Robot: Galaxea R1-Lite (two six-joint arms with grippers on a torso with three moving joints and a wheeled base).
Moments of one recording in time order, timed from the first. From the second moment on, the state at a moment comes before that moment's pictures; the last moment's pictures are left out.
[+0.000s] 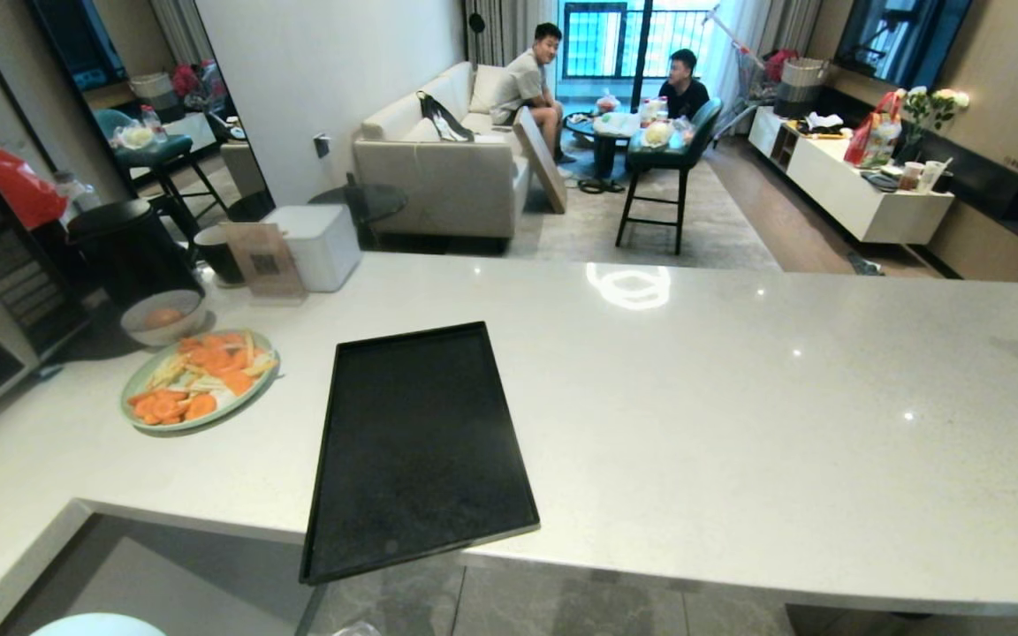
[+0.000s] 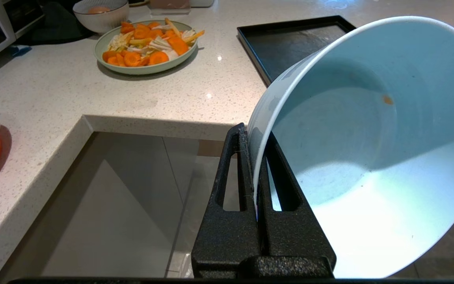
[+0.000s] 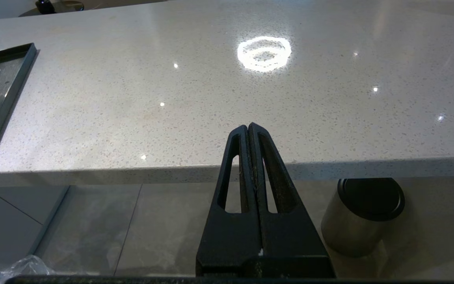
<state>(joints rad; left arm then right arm) 0.00 0.00 0.00 0.00 0.00 0.01 0.00 0.00 0.00 -0.01 -0.06 0.10</state>
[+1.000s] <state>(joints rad) 0.00 0.00 0.00 0.00 0.00 0.00 0.00 0.00 0.00 -0.01 -0.06 0.10</state>
